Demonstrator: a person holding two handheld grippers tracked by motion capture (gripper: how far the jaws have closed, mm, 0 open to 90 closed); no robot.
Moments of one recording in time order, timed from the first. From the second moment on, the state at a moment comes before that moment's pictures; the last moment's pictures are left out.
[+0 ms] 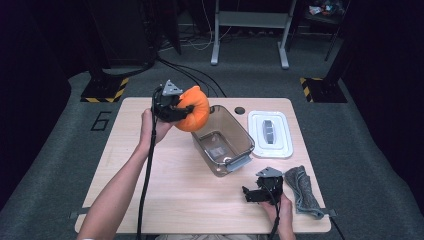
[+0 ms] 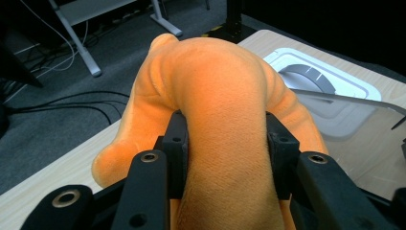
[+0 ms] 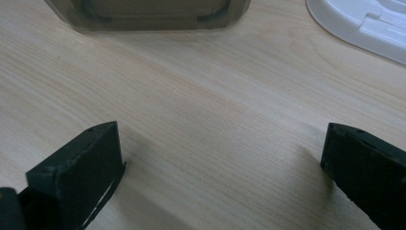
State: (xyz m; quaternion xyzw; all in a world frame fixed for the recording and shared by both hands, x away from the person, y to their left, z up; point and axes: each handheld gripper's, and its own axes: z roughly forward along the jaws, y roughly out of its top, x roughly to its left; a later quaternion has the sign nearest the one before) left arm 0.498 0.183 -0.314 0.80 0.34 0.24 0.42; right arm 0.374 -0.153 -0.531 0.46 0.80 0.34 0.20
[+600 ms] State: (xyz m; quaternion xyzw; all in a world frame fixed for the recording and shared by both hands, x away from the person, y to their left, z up) left arm 0.512 0.147 -0.329 0.81 0.34 0.22 0.42; right arm 0.374 -0.153 -0.531 0.46 0.80 0.34 0.20
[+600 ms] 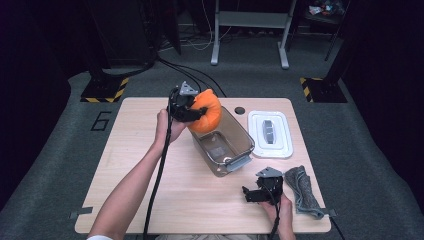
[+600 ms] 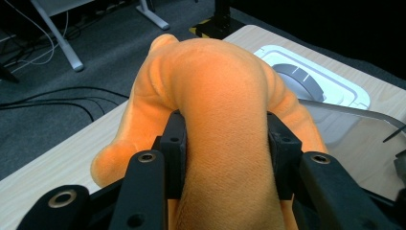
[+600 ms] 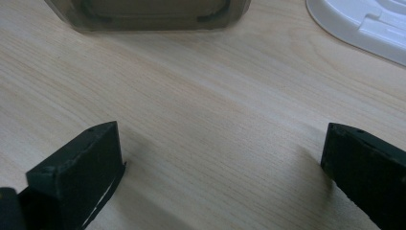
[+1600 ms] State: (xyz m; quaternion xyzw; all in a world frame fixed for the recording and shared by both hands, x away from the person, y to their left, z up) left arm 0.529 0.123 -0.369 0.84 0.33 0.18 0.39; right arm 0.373 -0.152 -0.531 0.46 0.79 0.34 0.20
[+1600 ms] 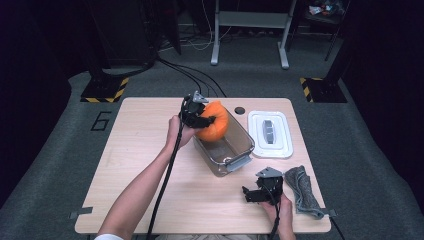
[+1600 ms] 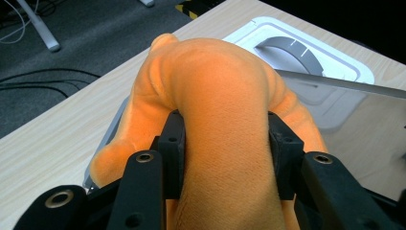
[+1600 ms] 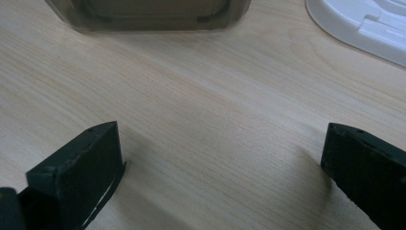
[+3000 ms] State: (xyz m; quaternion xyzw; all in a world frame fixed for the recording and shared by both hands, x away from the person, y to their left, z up) left arm 0.548 0.104 -0.404 0.87 0.35 0.14 0.31; right arm 0.372 -0.152 -0.530 0.46 0.80 0.33 0.20
